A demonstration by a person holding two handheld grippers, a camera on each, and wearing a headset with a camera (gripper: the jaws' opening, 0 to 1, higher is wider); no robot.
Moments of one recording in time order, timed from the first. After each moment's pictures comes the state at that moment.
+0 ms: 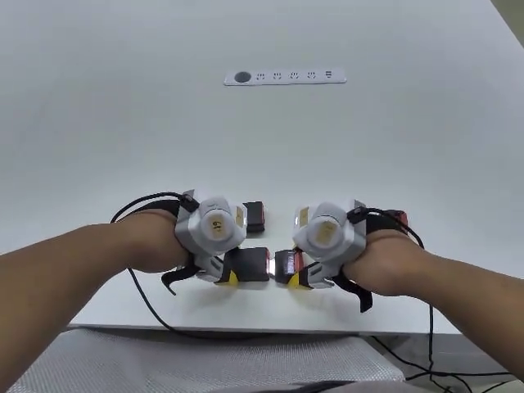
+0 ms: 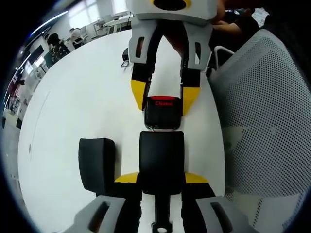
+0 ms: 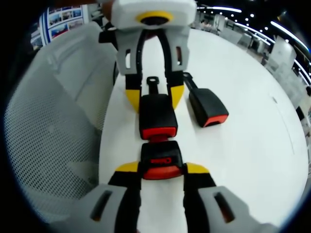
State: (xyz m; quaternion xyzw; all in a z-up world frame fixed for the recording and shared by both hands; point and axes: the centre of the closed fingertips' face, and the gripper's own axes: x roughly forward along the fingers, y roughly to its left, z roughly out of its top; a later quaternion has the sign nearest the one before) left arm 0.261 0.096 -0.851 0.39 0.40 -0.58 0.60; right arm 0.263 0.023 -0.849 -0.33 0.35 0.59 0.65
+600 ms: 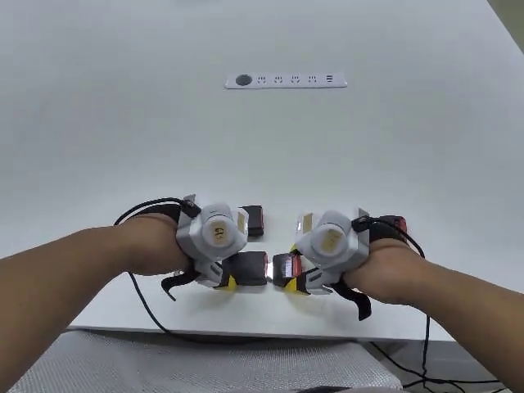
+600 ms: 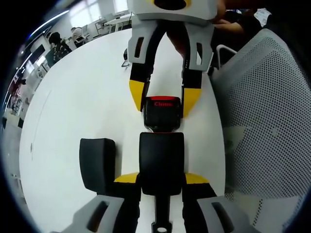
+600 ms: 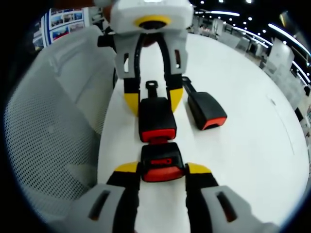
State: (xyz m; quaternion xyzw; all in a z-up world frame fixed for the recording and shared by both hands) left arm 0.256 0.094 -0.847 0.39 0.40 -0.57 0.60; right arm 0.260 0.024 -0.847 -0.32 0.33 0.59 0.67
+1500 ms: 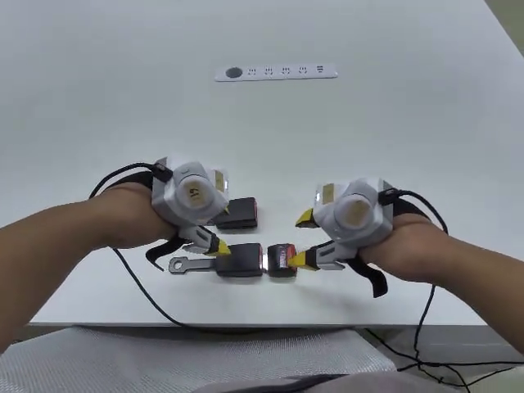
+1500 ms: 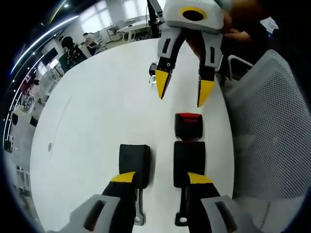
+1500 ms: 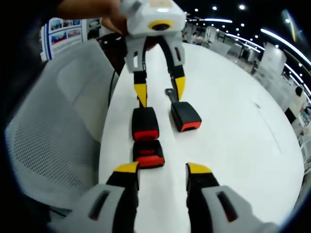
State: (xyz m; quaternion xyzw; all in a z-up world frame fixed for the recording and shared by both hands) left arm 0.304 0.099 -0.801 0.39 0.37 -0.54 0.65; right arm 0.284 -0.014 -0.803 -0.30 0.30 0.57 0.70
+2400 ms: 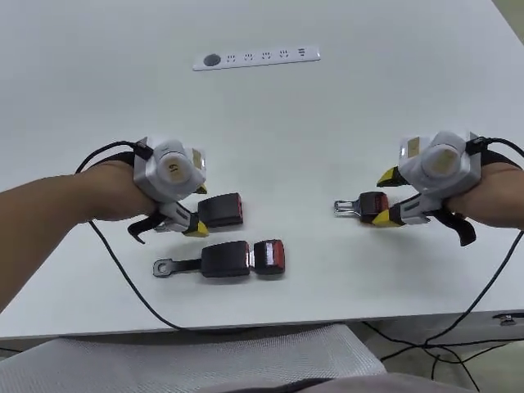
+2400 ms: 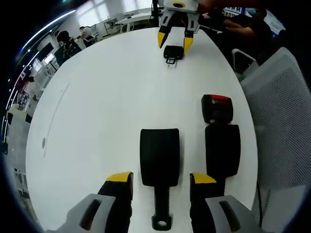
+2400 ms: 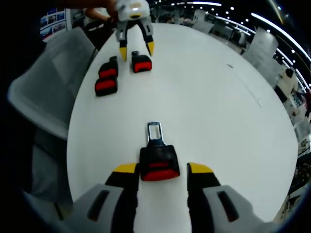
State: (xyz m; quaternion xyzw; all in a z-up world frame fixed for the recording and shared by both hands) left arm 0.346 0.112 -0.838 0.40 0.40 -0.54 0.62; right arm 0.335 -0.155 -0.834 -0.33 0.37 0.51 0.70
